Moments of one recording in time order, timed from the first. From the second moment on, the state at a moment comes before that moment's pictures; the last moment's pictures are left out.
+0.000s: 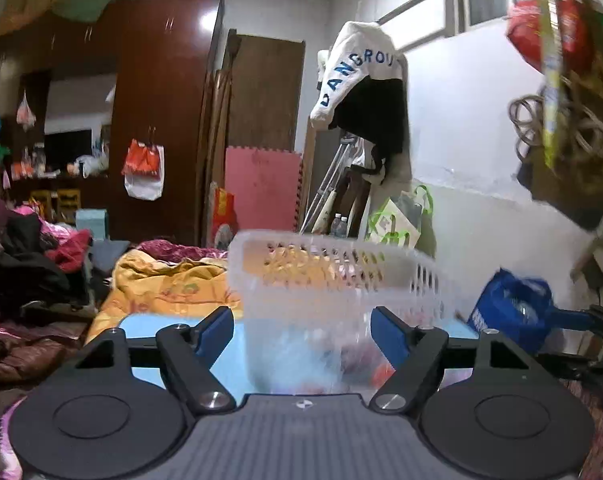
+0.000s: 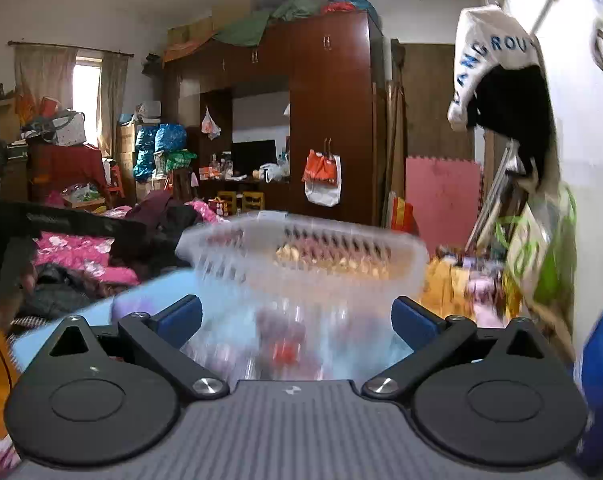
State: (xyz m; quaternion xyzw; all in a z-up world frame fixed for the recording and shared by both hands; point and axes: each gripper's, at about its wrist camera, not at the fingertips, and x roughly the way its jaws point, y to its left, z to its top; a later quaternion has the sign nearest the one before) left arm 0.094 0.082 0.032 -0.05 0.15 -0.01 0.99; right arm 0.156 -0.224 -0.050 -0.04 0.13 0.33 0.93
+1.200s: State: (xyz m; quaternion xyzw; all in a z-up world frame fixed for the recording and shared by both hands) left arm 0.047 0.006 -0.062 -0.02 0.21 -0.05 0.98; right arm 0.104 -0.215 -0.119 -0.07 0.20 0.39 0.90
